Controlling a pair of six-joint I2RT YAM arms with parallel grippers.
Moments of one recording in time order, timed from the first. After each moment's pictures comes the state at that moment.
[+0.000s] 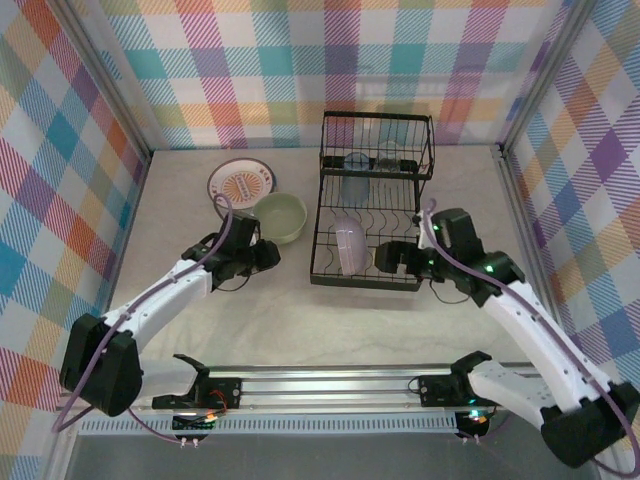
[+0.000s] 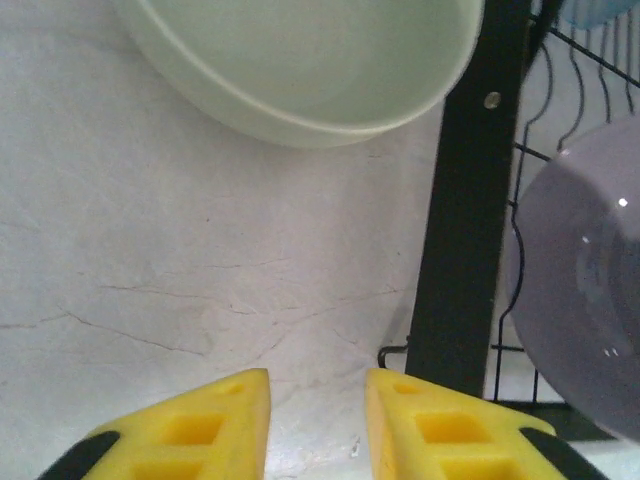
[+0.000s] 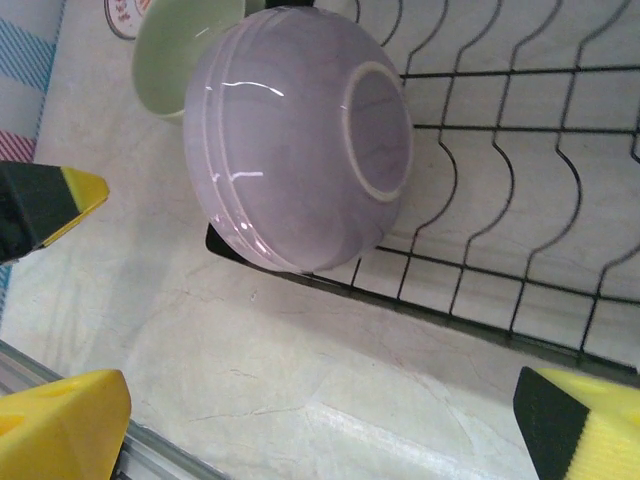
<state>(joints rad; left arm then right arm) -0.45 1.29 0.84 -0.46 0.07 -0.70 0.48 0.99 0.97 -0.77 -0.25 0.50</state>
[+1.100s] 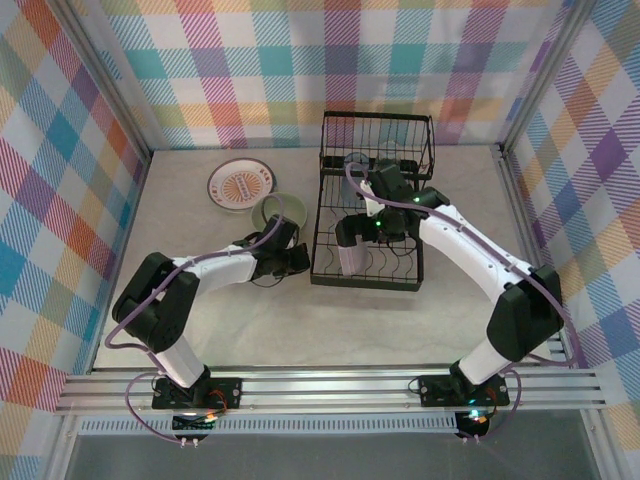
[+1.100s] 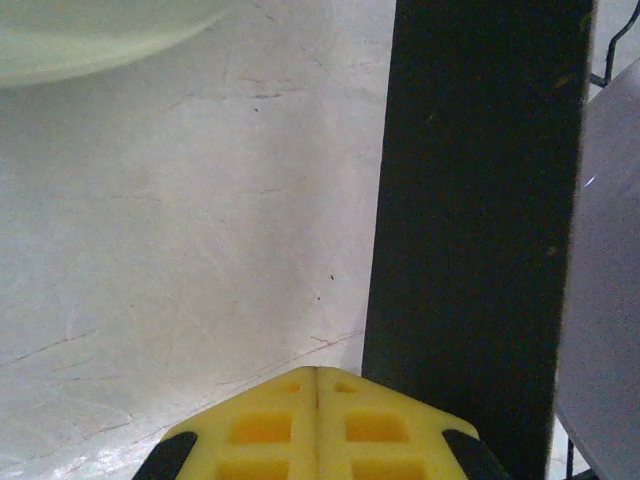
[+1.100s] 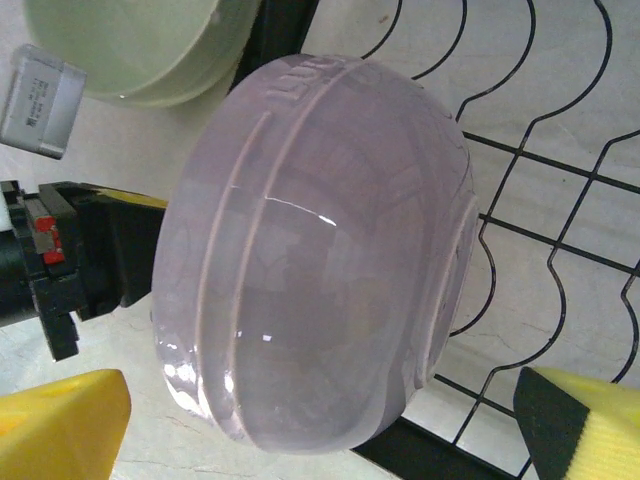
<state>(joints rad) -0.58 1.67 0.90 -0.17 0.15 -0.74 0.57 1.58 1.39 -0.88 -0.18 0.32</state>
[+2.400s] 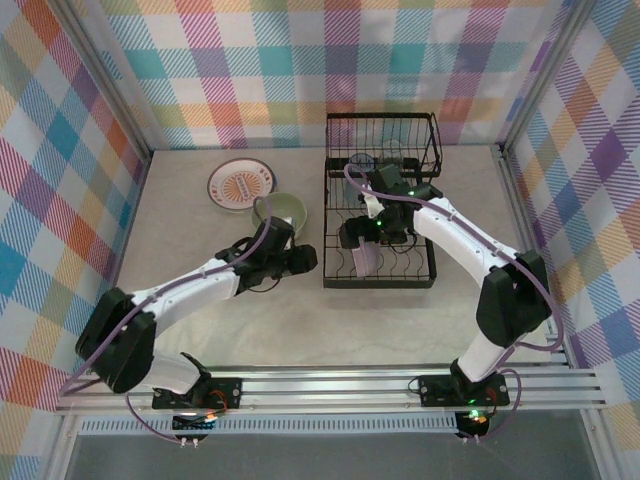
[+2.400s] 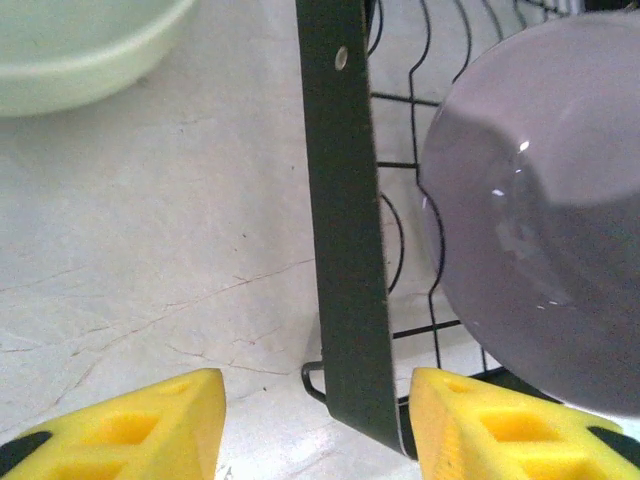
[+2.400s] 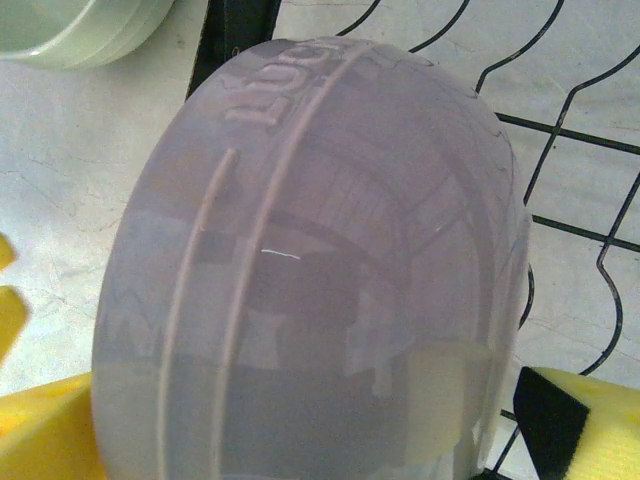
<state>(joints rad) -0.66 1.38 0.86 -0.28 0.05 -0.73 0.52 1.66 1.41 -0.92 -0.21 0.28</state>
